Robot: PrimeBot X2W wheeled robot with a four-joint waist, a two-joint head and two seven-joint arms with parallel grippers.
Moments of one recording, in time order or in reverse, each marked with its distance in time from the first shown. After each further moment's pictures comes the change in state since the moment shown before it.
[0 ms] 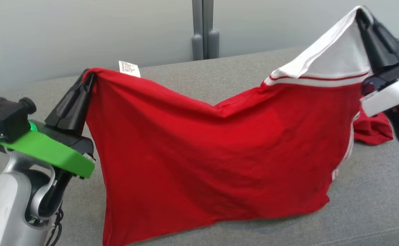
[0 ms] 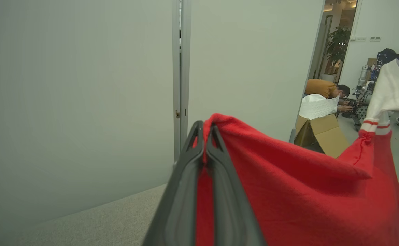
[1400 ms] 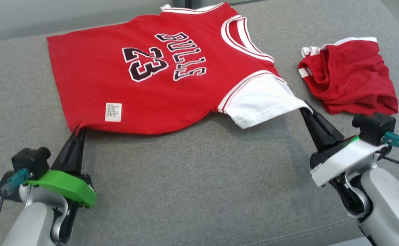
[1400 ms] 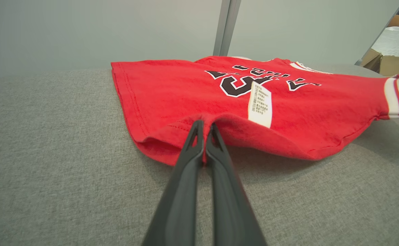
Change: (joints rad) left arm 0.044 -0.078 -0.038 0.557 0.130 -0.003 -0.257; right arm 0.217 0.168 0.164 0.199 -0.004 -0.018 -0.105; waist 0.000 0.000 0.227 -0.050
